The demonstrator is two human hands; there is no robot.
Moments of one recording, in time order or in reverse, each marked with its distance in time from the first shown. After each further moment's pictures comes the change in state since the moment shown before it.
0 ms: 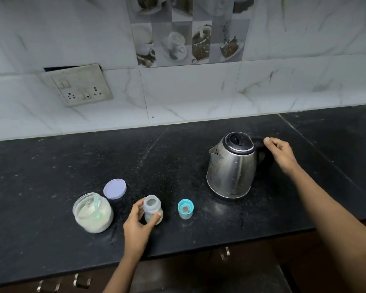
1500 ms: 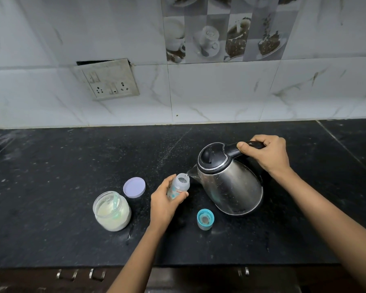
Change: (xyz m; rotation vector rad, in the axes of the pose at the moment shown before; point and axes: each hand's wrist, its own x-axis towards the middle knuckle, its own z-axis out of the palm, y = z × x) left_hand 0.070 0.033 0.025 0.050 -0.023 0.021; right_hand 0.004 -0.100 0.104 -0.043 -0.047 -0.258
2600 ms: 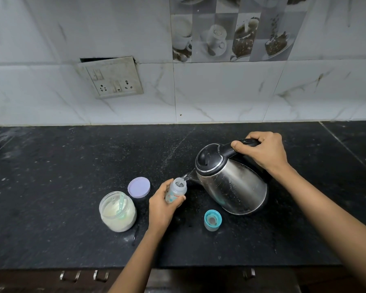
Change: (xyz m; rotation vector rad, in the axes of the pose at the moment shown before) left_hand 0.002 -0.027 -0.018 -0.023 0.013 -0.049; right_hand 0.002 -0.037 0.020 -0.198 -0.021 0.016
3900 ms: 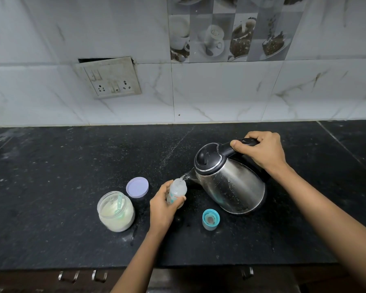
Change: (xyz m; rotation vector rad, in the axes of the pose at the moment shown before) left_hand -0.006 0.000 0.007 -0.022 -0.004 -0.009; right_hand 0.001 0.008 0.000 0.016 0.002 -0.024
